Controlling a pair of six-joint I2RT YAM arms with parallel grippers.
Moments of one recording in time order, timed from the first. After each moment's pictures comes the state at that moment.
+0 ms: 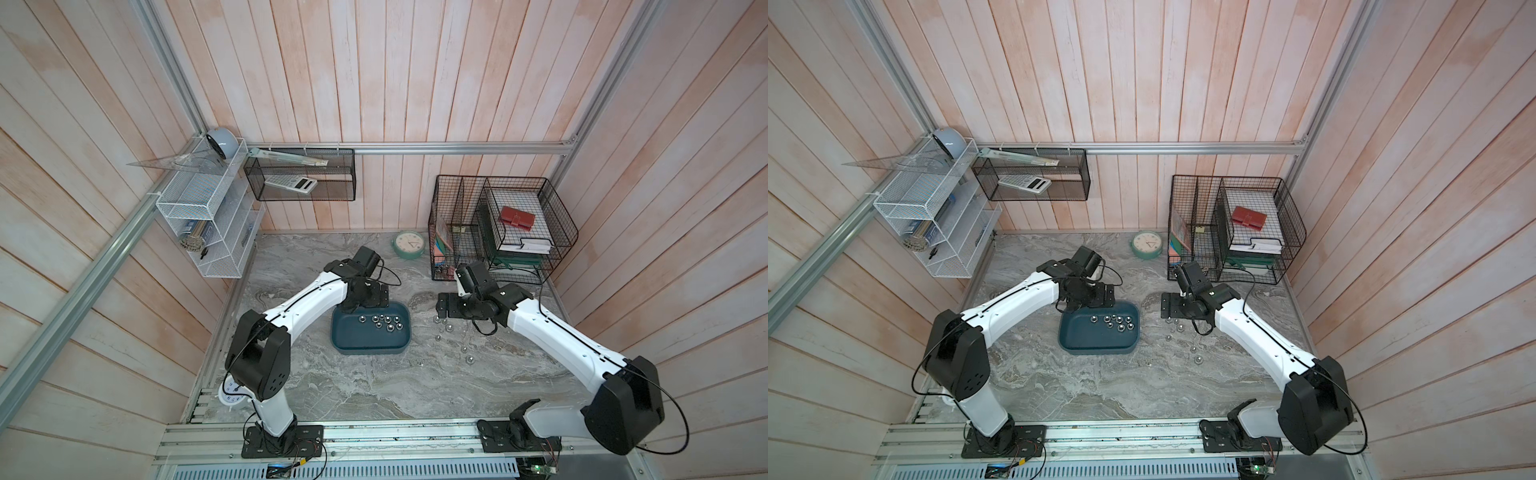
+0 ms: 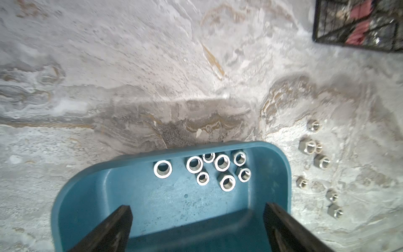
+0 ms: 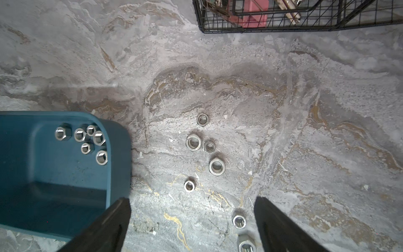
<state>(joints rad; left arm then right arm) -0.52 1.70 1.42 -0.84 0.06 -0.52 0.51 1.41 1.09 -0.76 0.05 0.49</state>
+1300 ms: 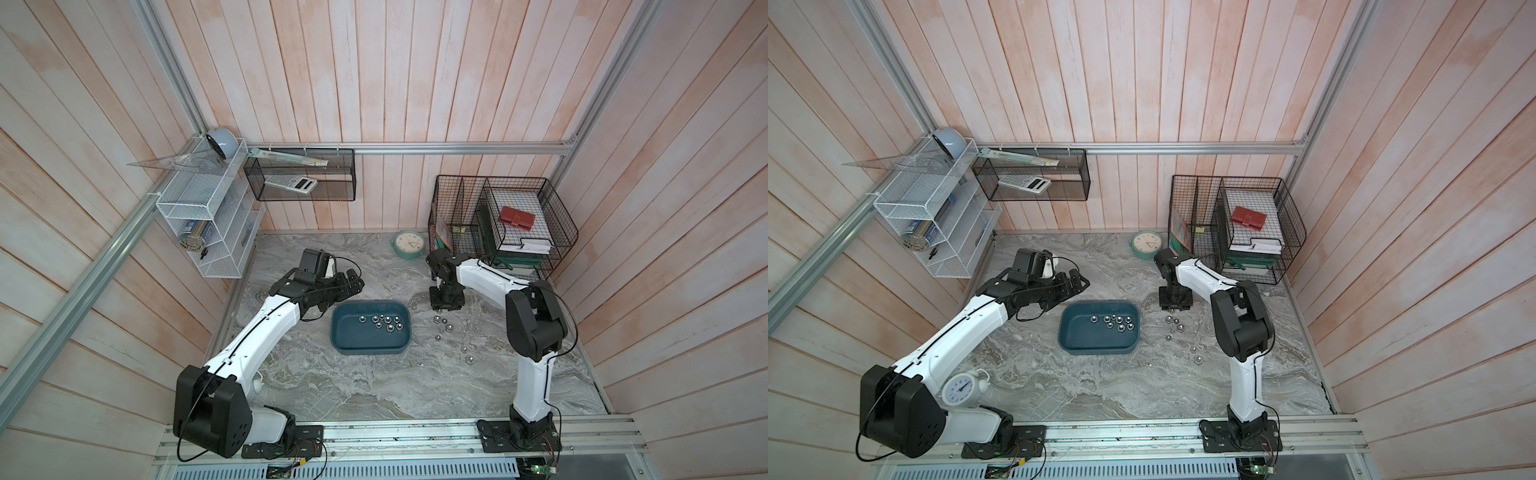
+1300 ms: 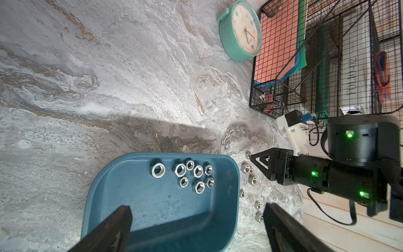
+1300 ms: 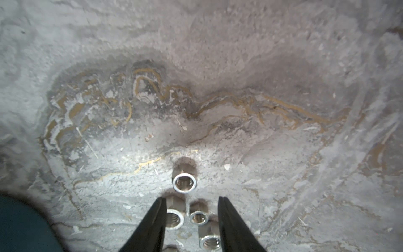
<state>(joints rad) -0.32 1.38 1.13 -0.59 0.28 -0.66 0.47 2.03 1.52 -0.98 0.06 0.44</state>
